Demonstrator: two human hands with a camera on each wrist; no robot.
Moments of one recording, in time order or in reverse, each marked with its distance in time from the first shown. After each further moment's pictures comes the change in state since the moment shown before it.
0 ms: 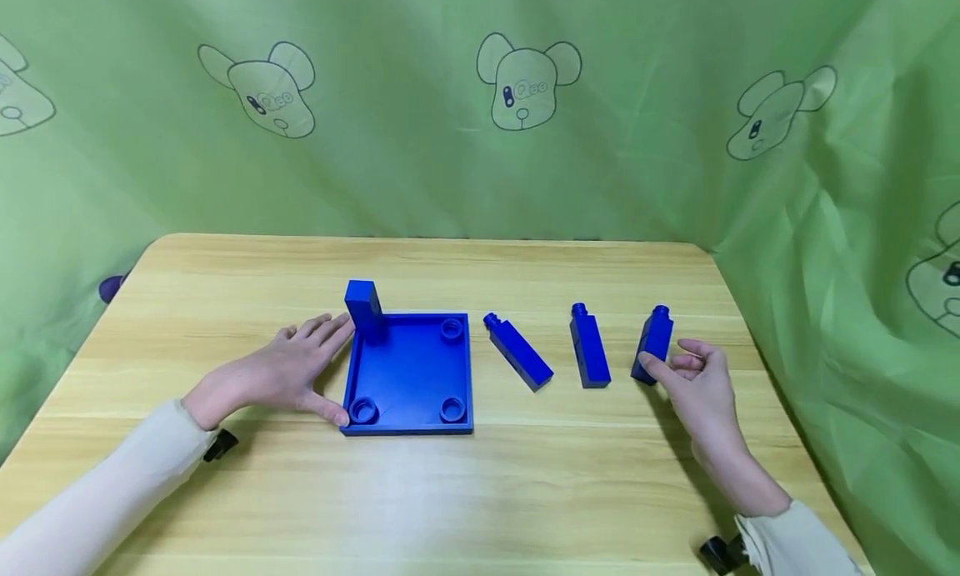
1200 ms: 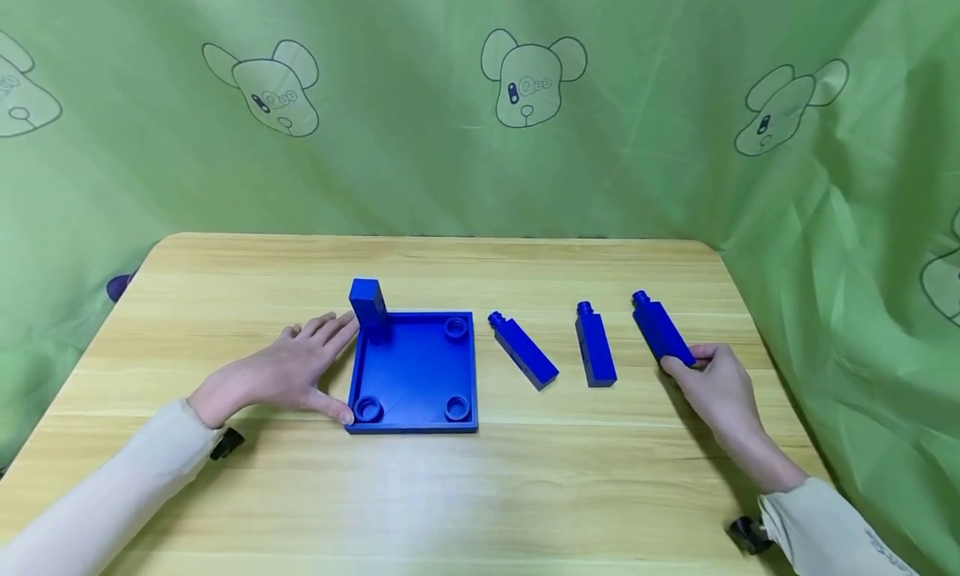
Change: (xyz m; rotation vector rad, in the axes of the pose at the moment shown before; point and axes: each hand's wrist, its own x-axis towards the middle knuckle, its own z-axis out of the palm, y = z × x) left_hand -0.002 0.000 0.001 0.001 0.022 0.012; right_hand 0.029 0.018 -0.019 -0.345 -0.074 -0.077
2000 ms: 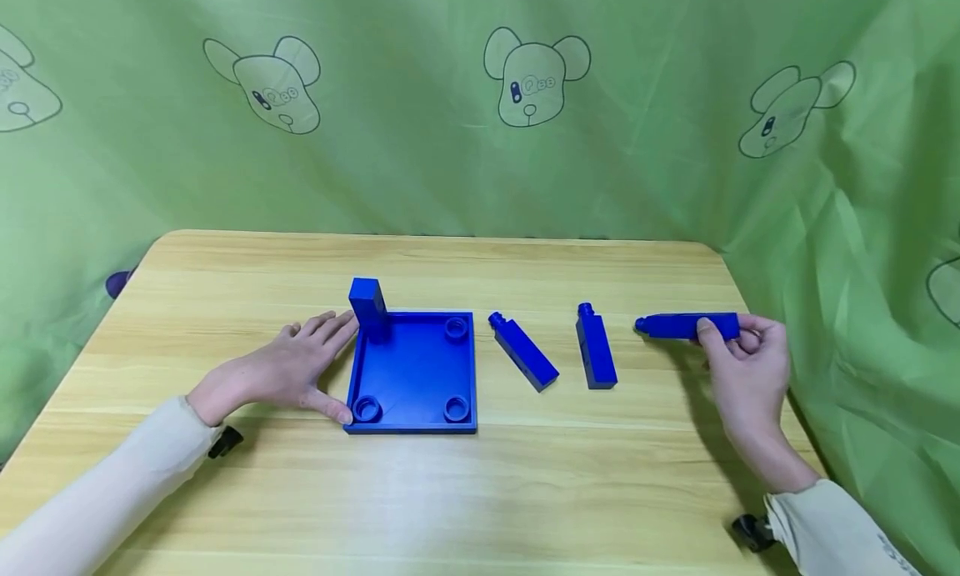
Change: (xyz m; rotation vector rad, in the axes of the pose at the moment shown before) left_hand 0.001 0.000 0.000 0.009 -0.015 -0.013; right_hand 0.005 -0.023 -0.007 0.884 0.396 -0.076
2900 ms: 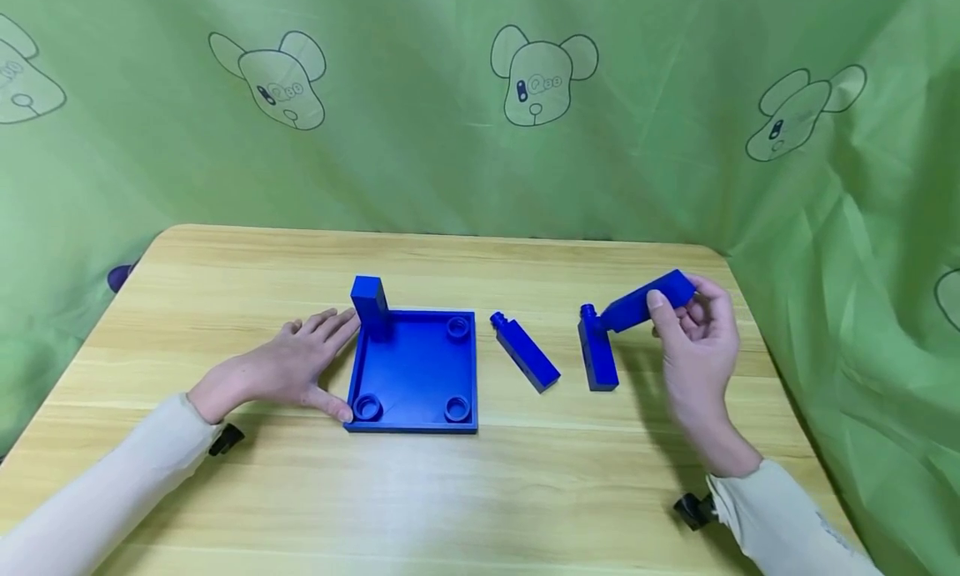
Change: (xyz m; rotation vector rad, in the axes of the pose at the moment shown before) left_hand 0.002 -0.001 0.002 -0.003 -0.007 -0.013; right_hand -0.034 -0.025 0.078 0.340 -0.130 -0.220
